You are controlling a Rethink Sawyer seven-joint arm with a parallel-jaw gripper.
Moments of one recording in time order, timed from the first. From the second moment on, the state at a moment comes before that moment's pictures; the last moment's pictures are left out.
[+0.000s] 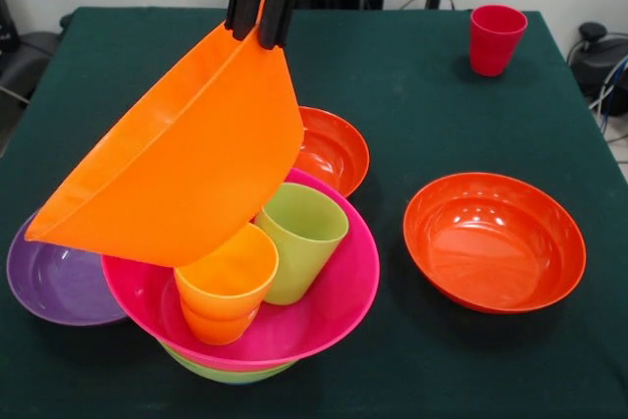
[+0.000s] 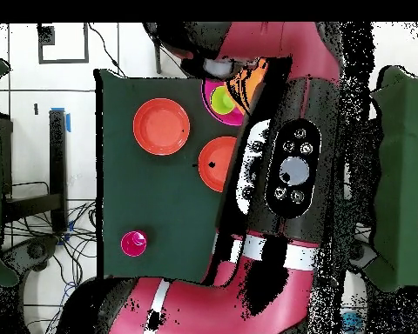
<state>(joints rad) -0.15 -0.40 -0.12 0.55 -0.12 1.28 1.81</state>
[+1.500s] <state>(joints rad) -0.14 -0.35 -0.18 0.59 -0.11 1.17 1.81</state>
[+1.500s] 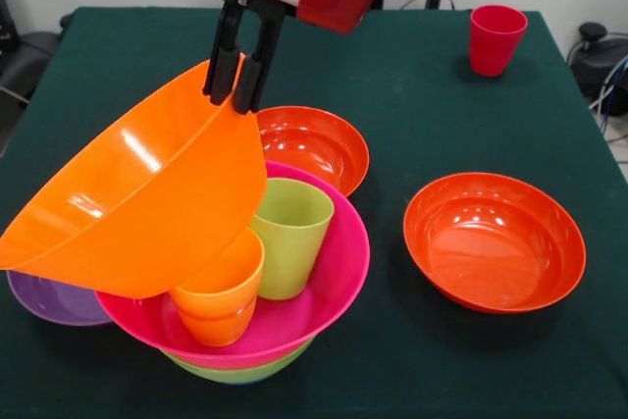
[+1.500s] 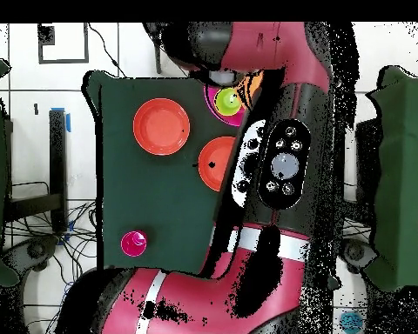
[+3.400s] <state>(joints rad) -0.05 -0.30 -0.26 0.58 -0.10 1.16 1.92</state>
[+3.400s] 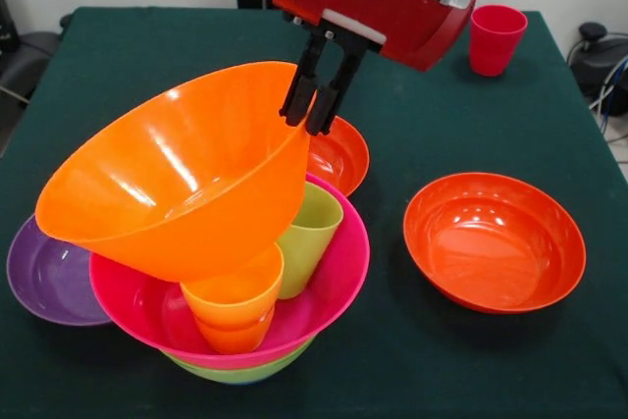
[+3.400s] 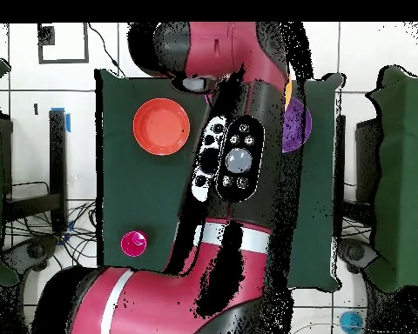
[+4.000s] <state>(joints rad) -0.04 -0.26 -0.28 0.57 -0.07 1.16 1.92</state>
